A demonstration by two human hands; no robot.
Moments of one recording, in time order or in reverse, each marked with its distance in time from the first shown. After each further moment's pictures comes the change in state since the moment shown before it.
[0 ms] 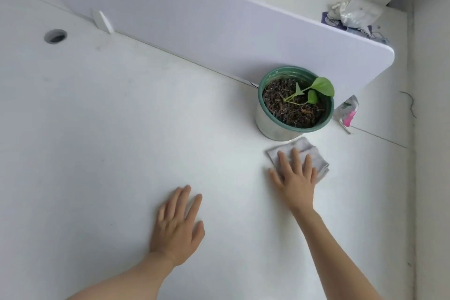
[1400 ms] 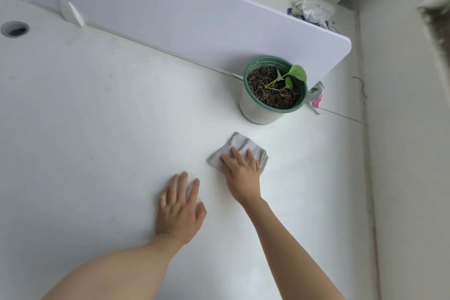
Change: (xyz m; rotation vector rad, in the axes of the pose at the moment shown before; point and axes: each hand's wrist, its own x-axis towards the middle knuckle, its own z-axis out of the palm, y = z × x) left_hand 0.004 0.001 -0.001 -0.053 -0.016 -0.032; right_hand -0.050 -0.093 0.019 0.086 -0.009 -0.086
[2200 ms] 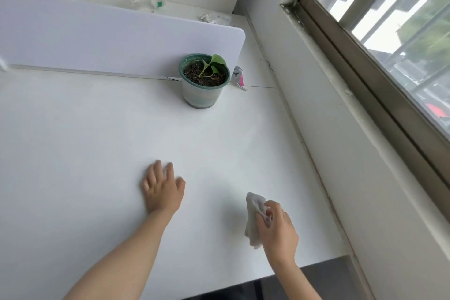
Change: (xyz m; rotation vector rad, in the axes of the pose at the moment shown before) left_hand -0.002 -0.004 -0.023 -0.207 -0.227 0.015; right_hand -0.254 -0.013 -0.001 0.214 0.479 0.750
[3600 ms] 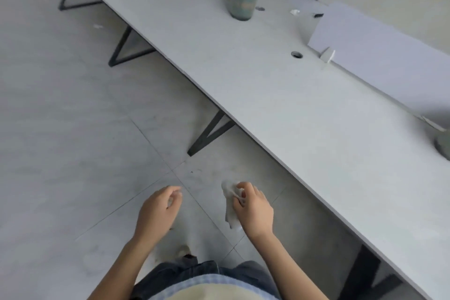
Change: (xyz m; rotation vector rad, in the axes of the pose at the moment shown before) left_hand -0.486 -0.338 -0.182 -0.469 0.443 -0.703; right_hand -0.419 -0.174 0.104 -0.073 -0.642 -1.089
